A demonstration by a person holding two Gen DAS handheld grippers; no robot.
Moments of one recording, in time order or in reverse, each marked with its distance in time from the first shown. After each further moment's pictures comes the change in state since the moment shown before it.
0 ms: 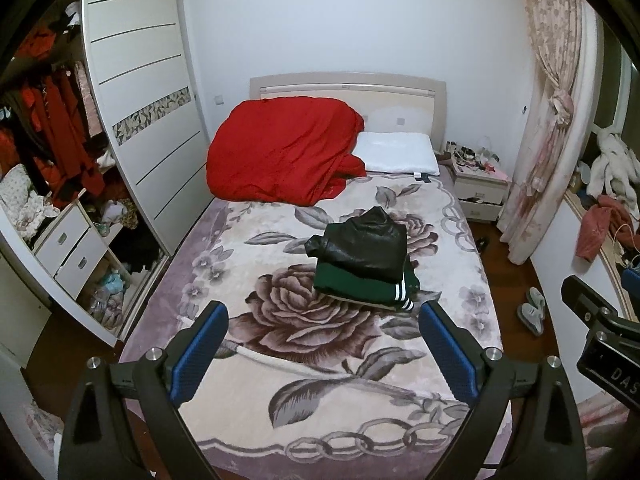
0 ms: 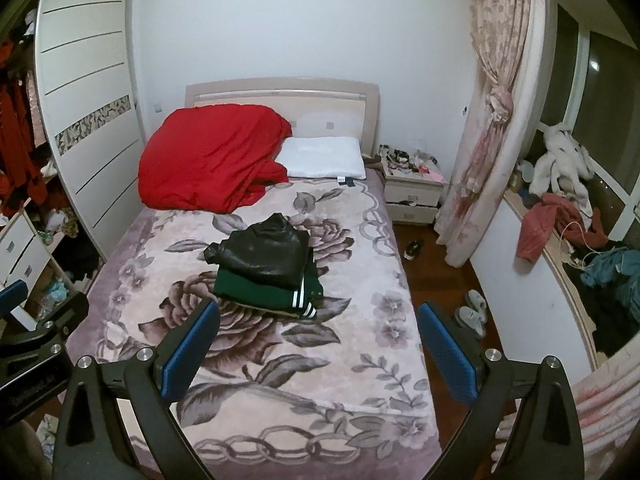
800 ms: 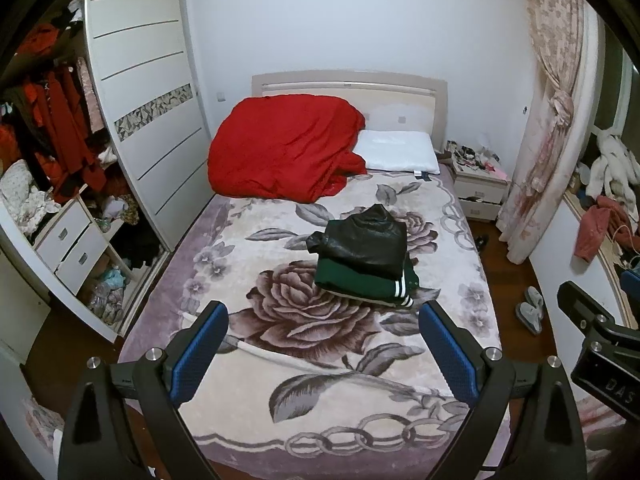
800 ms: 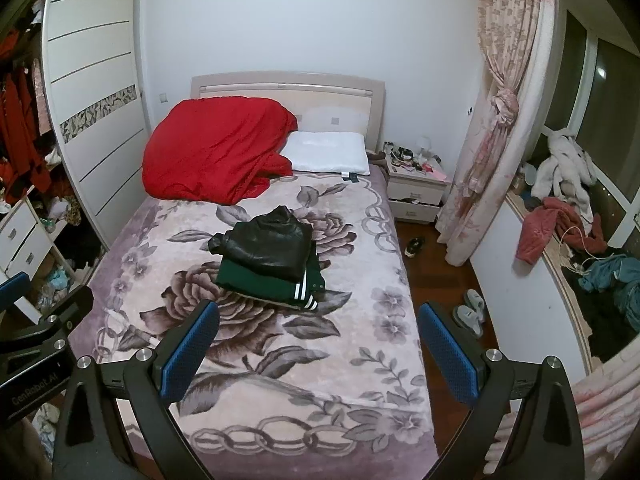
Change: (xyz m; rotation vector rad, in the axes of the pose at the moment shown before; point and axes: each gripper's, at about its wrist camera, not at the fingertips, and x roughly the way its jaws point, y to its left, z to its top) left arm -0.014 0.008 -0.002 -0.012 0.007 -0.001; right arm -0.007 0.003 0.000 -0.030 0.012 0.003
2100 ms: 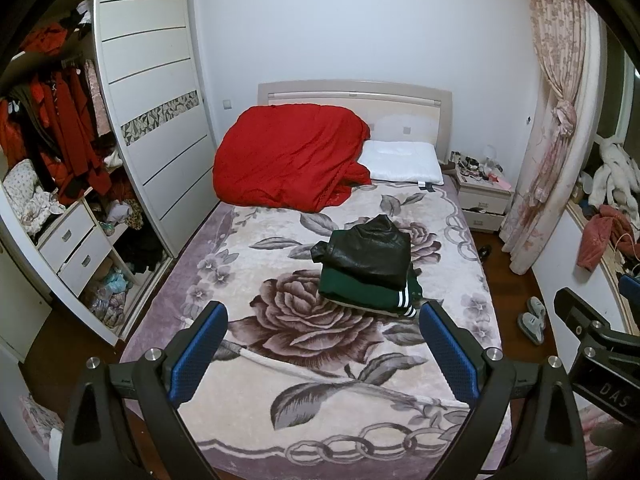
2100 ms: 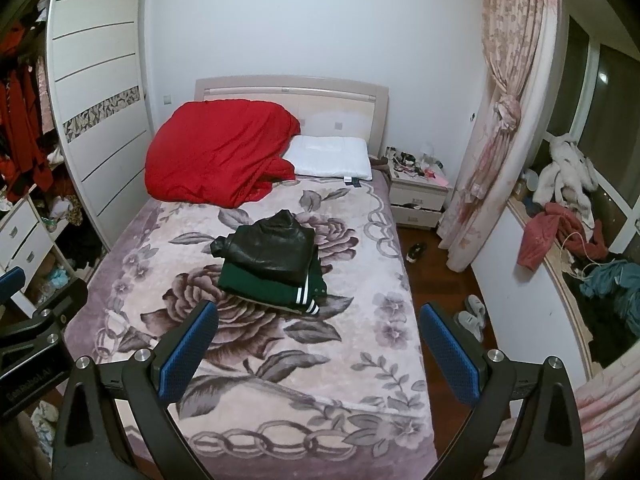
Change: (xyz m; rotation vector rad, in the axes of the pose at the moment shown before) left arm -0.002 0.002 0.007 -0.011 -0.030 0.009; right arm 0.014 0.003 0.023 -0.032 -0.016 0.019
